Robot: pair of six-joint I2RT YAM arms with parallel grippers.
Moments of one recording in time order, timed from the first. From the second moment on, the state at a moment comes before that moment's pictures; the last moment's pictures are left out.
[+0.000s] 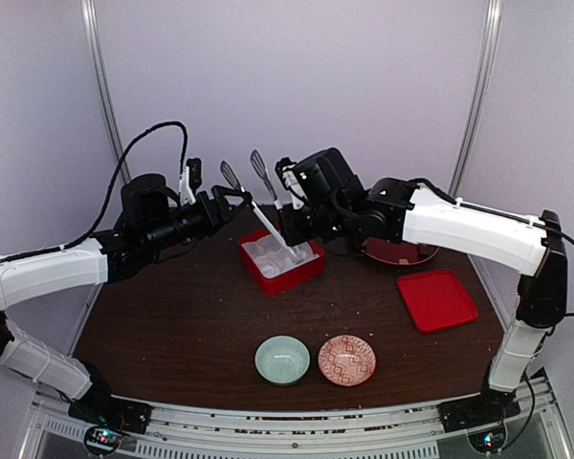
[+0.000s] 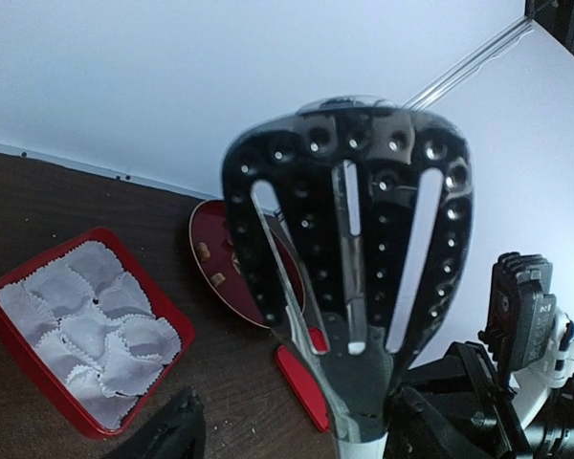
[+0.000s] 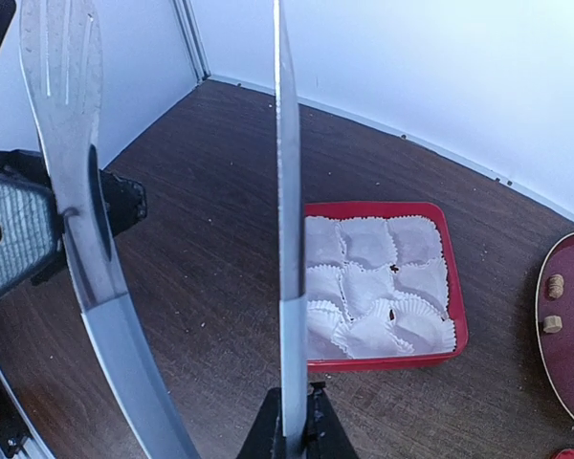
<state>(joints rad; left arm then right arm) -0.68 1.31 0.92 0.30 0.16 -0.81 1.01 1.78 1.71 -0.50 0.33 0.32</state>
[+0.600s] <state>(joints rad) -0.68 1.34 0.90 0.45 0.17 -0.93 1.03 1.78 1.67 -0.44 0.33 0.28</state>
